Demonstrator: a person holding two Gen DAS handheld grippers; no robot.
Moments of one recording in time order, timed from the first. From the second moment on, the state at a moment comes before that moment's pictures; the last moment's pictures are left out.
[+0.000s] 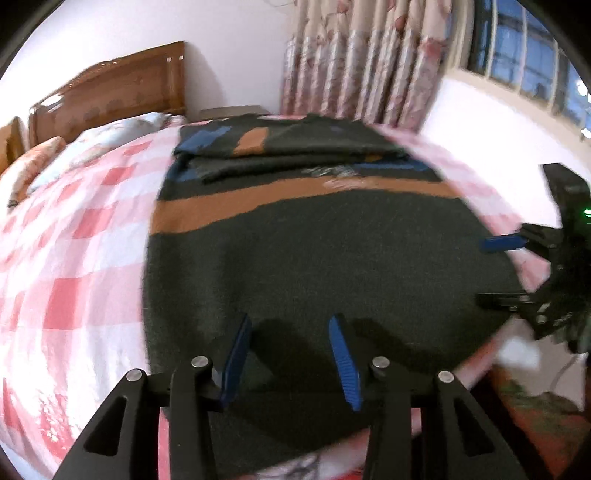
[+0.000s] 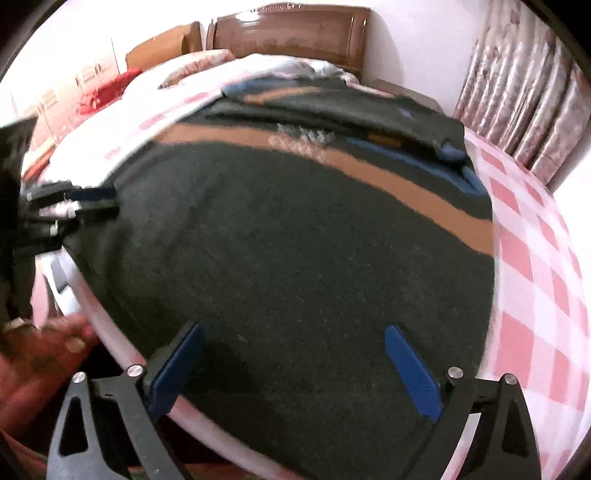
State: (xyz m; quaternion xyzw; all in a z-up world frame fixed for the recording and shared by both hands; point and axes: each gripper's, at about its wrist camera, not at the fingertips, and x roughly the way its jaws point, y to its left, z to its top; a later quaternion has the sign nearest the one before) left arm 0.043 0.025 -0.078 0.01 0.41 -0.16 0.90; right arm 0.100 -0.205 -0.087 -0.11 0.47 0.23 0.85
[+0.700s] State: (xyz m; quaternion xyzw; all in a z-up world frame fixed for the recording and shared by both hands) left arm 0.037 0.037 -0.062 0.03 0.38 -0.14 0.91; right arm 0.095 -0.200 -0.068 -0.10 0.42 0.23 0.87
